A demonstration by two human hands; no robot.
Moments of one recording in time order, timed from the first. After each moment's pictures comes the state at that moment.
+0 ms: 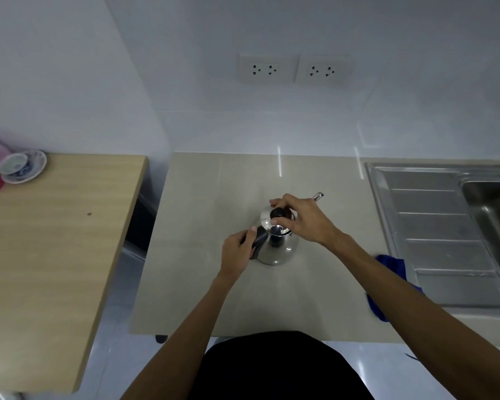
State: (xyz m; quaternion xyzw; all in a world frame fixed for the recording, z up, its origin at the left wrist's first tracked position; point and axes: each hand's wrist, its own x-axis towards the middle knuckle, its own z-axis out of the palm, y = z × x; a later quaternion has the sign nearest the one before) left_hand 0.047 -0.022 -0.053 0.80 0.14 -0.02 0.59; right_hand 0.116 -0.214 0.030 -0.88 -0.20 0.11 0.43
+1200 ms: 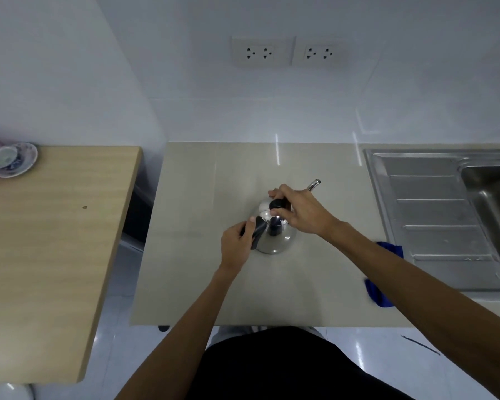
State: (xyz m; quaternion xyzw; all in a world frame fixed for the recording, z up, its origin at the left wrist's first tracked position) left_hand 0.043 -0.028 -0.050 0.81 0.15 0.00 0.56; right_hand 0.117 -0.213 0.022 -0.89 -0.25 0.11 0.36
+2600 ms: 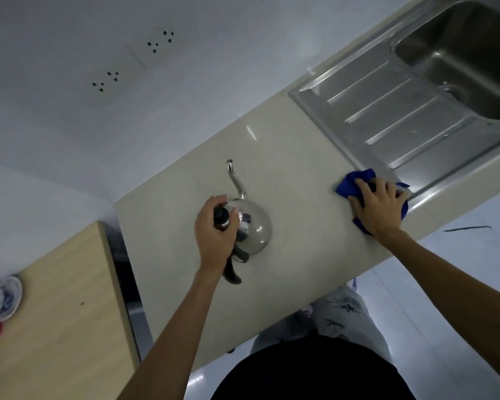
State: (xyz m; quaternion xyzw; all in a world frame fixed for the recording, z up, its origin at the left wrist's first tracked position) left_hand 0.081 -0.078 -0.016 0.88 -0.10 0.03 0.46; right_hand -0.022 -0.419 -0.151 -0.96 0.25 -0.04 0.12
